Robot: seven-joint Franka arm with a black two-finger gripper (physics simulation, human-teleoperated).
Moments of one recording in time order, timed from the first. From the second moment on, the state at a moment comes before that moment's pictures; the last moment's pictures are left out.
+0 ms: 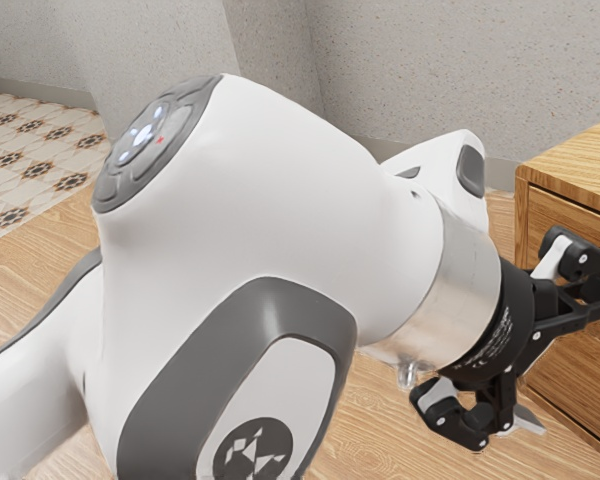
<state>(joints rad) 0.78 -0.66 -1.11 -1.79 -0.78 2.16 -1.28</state>
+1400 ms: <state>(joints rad) 1.27 -0.66 -1.48 -1.53 -0.83 2.16 -1.30</state>
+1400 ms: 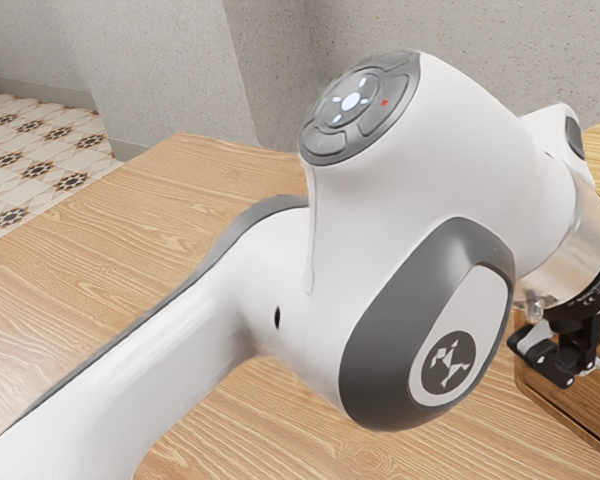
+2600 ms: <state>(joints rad) 1.38 -0.66 -1.58 -1.51 -0.83 2.18 -1.30</state>
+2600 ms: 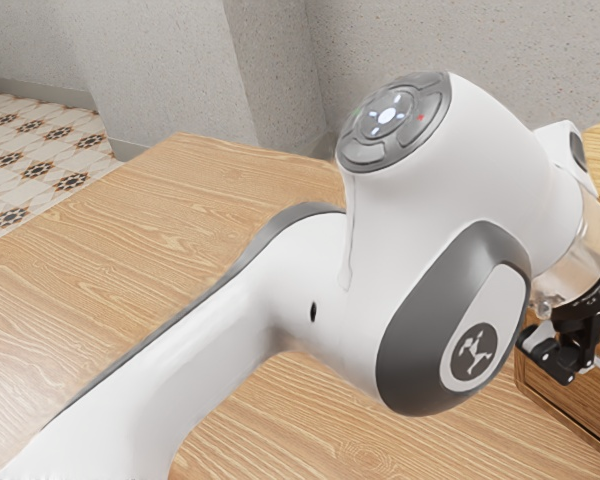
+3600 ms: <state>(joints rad) 1.24 -0.61 -1.47 -1.58 -0.79 2.20 -1.30</state>
